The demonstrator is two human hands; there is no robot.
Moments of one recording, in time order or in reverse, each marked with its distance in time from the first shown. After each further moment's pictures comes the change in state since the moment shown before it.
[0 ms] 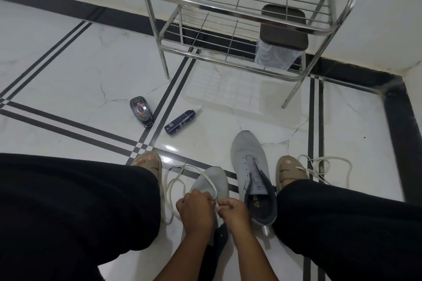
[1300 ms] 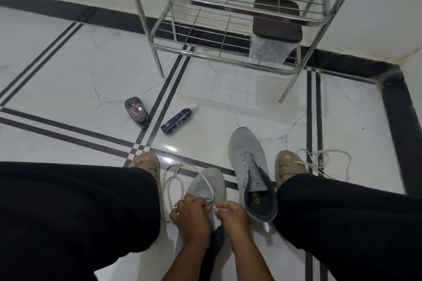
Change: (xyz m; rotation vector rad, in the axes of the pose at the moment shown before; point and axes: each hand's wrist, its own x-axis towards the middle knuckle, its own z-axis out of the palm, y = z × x) left_hand -0.017 -0.010 0.003 -0.068 0.011 -0.093; right_hand -0.008 0.014 0.007 0.214 -0.016 0.039
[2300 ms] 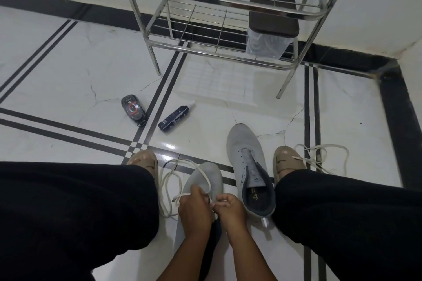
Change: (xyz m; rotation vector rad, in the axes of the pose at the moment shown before) left_hand 0.002 0.011 0.003 -0.246 0.072 -0.030; right_hand 0.007 -0.001 0.003 0.004 -0.025 -0.024
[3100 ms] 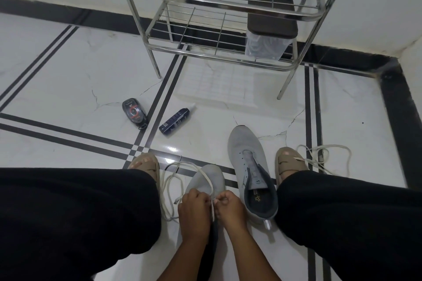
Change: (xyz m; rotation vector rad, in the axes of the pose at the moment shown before) left_hand 0.010 -0.016 0.004 0.211 -0.008 0.291; right_hand 0.005 -0.010 0.005 -0.267 0.035 -0.068
